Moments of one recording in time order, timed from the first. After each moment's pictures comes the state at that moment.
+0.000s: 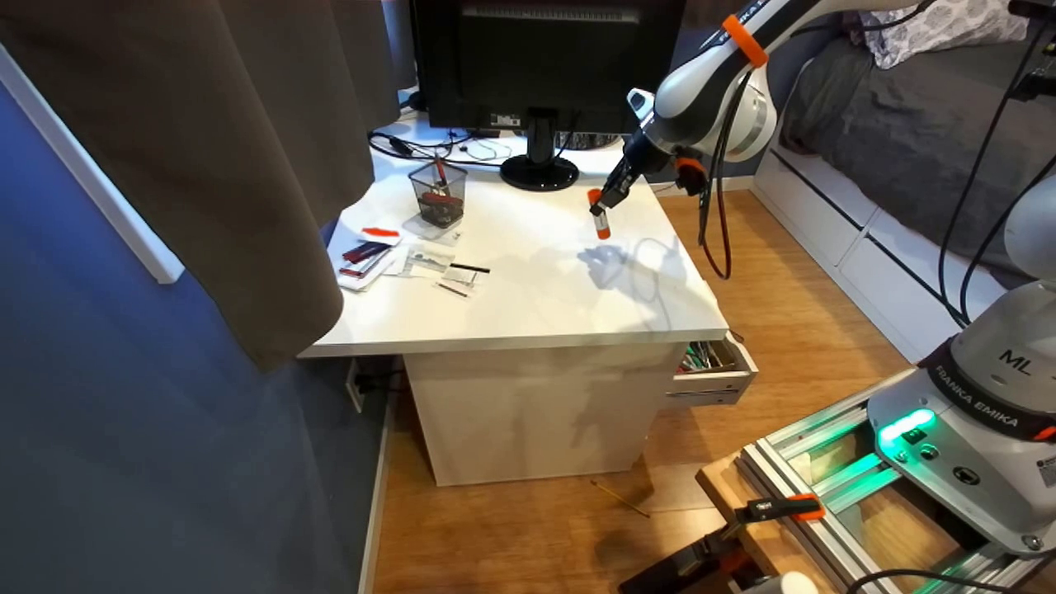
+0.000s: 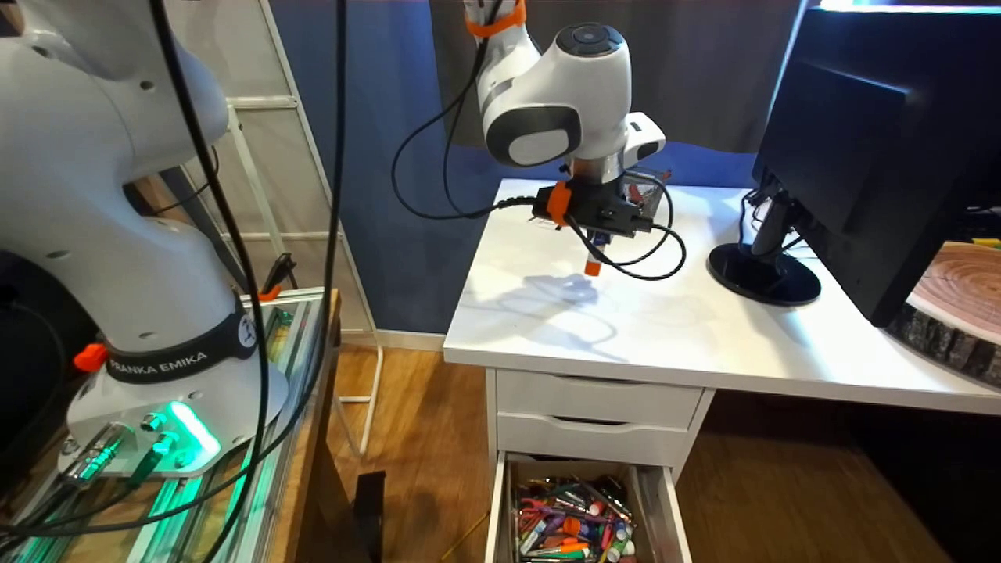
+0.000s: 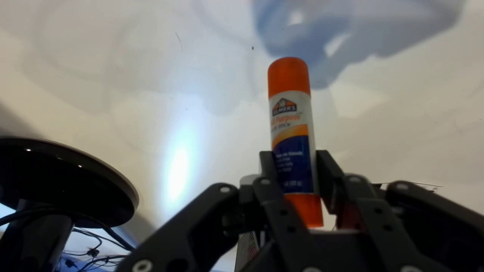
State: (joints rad) arm -0.44 0.43 0.75 -2.39 0.31 3.14 -0.99
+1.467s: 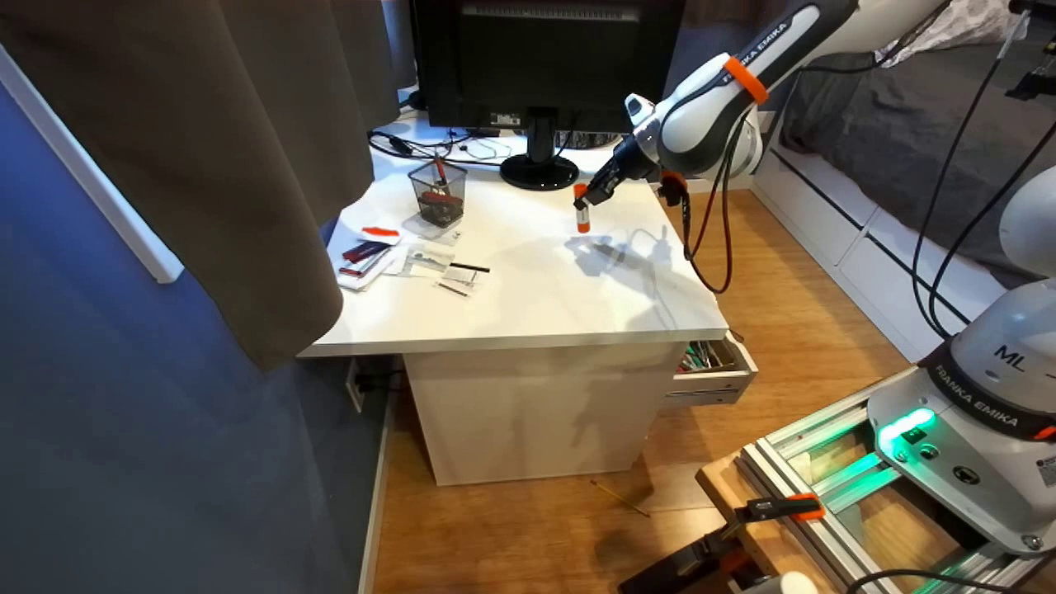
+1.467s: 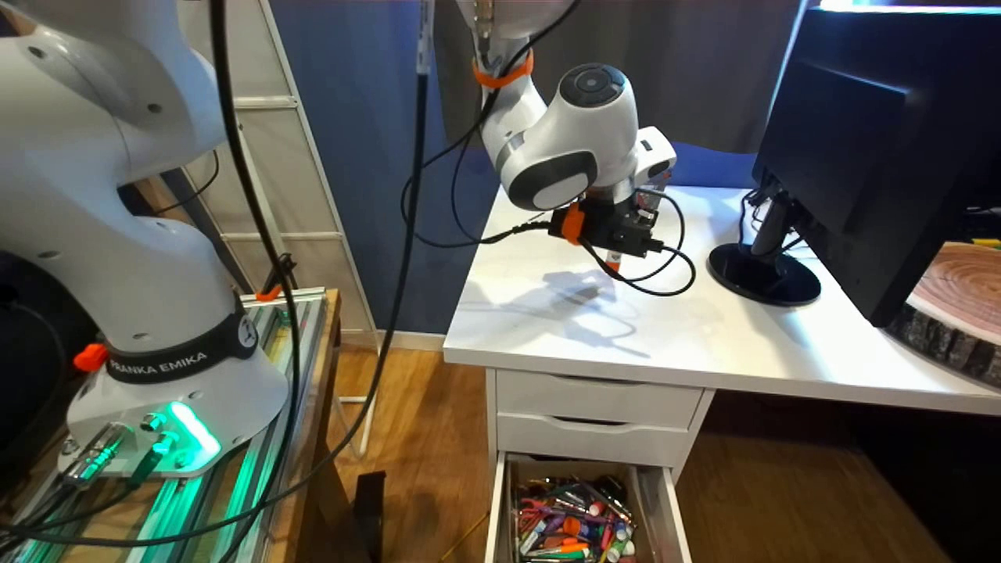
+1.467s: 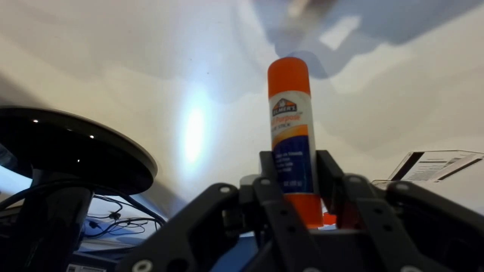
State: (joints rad) arm -0.53 0.65 0.78 -2.33 -0.04 3.35 -0.78
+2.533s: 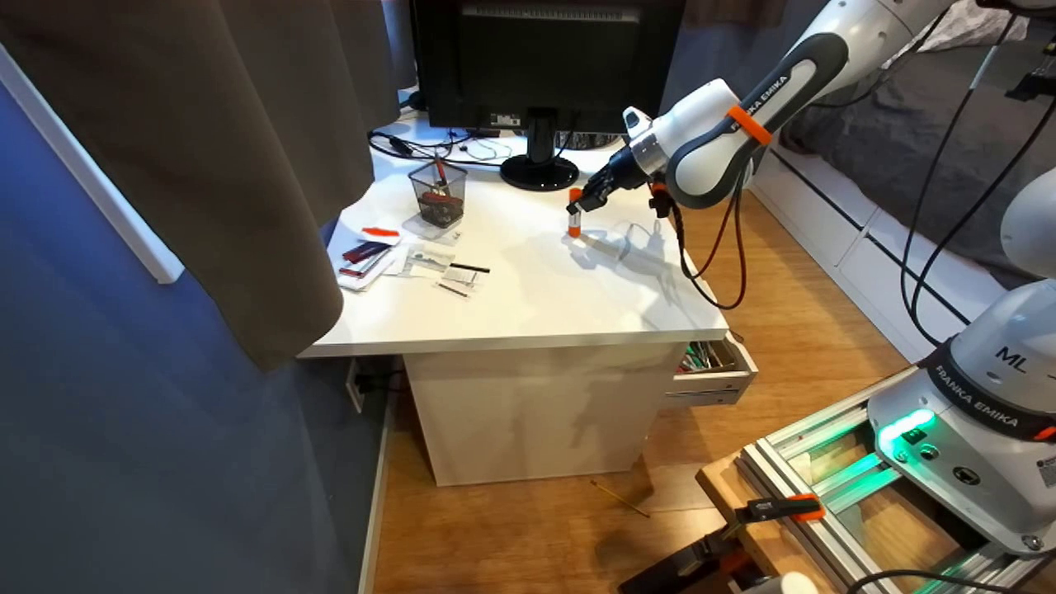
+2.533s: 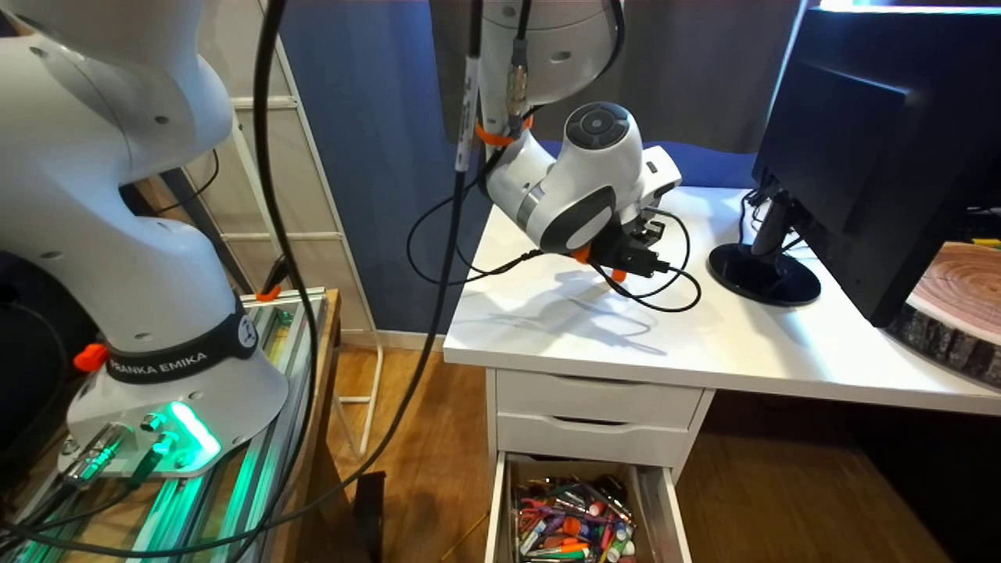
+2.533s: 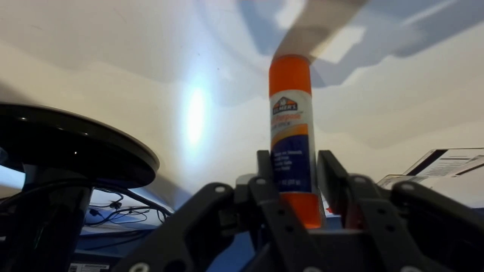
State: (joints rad) arm -0.51 0.78 0.66 -2.24 -0.46 3.44 -0.49
